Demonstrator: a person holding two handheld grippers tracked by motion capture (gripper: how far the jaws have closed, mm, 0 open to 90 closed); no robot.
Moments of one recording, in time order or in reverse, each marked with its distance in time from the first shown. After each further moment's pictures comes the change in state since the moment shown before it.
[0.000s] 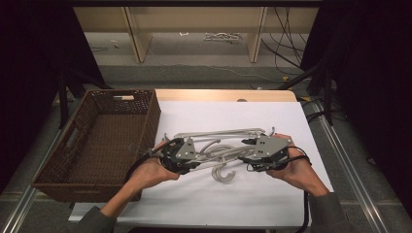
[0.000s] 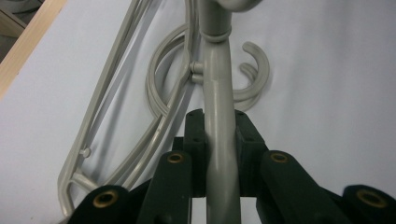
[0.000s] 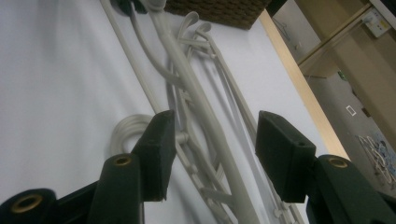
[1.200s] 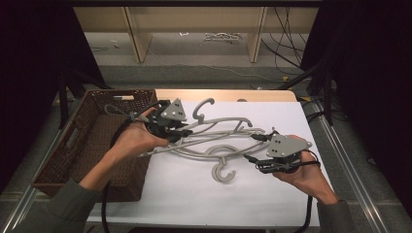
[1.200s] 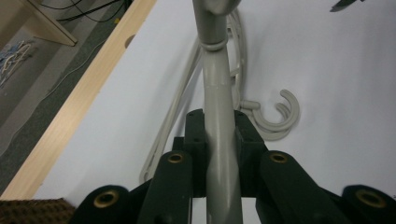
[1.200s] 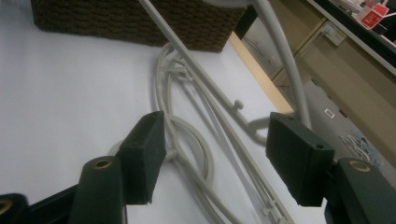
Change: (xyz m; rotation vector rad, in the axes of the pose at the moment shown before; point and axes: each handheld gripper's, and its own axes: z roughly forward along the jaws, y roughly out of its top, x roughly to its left) left arm 0.056 0.042 -0.085 -0.050 0.059 -0.064; right arm 0.003 -0.002 -0.028 -0.118 -0.094 0.117
